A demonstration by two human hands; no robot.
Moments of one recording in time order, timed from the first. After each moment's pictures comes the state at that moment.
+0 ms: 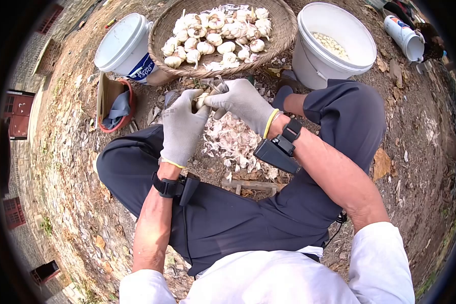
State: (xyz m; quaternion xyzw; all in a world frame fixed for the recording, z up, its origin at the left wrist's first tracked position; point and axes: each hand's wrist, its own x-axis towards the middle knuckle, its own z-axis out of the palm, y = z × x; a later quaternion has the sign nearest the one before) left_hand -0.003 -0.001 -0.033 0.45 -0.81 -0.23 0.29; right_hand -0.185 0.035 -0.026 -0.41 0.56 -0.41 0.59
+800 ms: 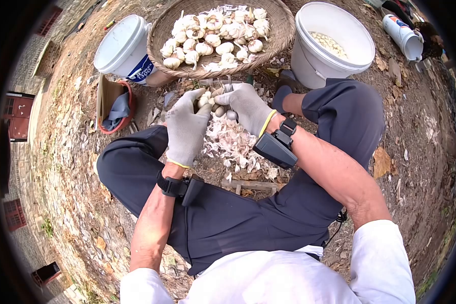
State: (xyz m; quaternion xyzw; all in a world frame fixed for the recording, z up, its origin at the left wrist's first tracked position) left_hand -0.010 0.004 -0.041 0.42 -0.81 -0.22 0.33; right_hand -0.187 0.031 -0.066 -0.25 0.49 -0.49 0.67
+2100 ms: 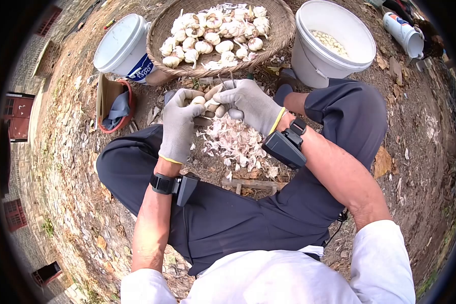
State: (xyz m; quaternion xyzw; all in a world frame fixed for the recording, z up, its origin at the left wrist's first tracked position) left_hand -0.005 -0.005 -0.028 0.46 -0.54 -0.63 0.32; right_hand -0.201 0.040 -0.050 -0.29 0.42 -0.49 0.71
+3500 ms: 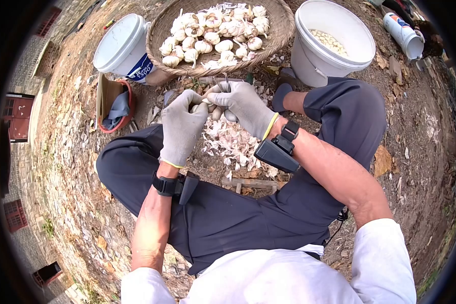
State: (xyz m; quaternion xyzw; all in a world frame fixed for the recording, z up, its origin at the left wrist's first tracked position) left_hand -0.003 0.002 -0.032 0.47 -0.76 -0.36 0.28; right_hand -0.183 0.043 -0.051 -0.30 0.45 -0.50 0.67
